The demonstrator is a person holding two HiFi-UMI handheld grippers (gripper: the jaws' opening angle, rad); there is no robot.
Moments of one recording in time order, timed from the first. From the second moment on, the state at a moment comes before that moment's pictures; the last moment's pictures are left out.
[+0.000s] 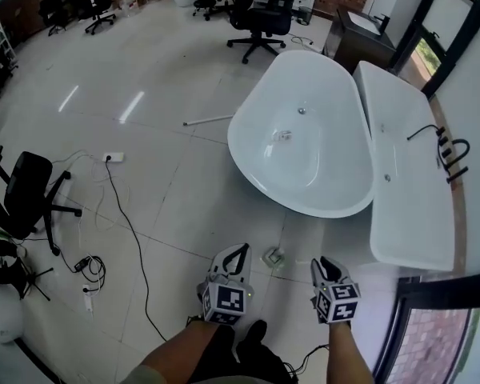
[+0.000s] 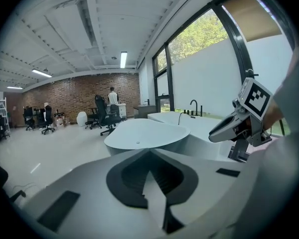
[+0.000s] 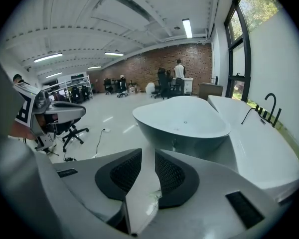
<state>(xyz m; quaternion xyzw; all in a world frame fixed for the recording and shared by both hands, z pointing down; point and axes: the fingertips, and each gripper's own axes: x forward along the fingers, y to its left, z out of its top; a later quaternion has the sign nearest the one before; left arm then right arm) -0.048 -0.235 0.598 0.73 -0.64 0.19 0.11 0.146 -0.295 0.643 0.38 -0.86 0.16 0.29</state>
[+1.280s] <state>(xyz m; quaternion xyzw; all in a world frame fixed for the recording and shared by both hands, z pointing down) -0.057 -0.335 1.051 0.70 -0.65 0.19 0.21 0.173 -0.385 1.192 0.33 -0.81 0.25 0.41</state>
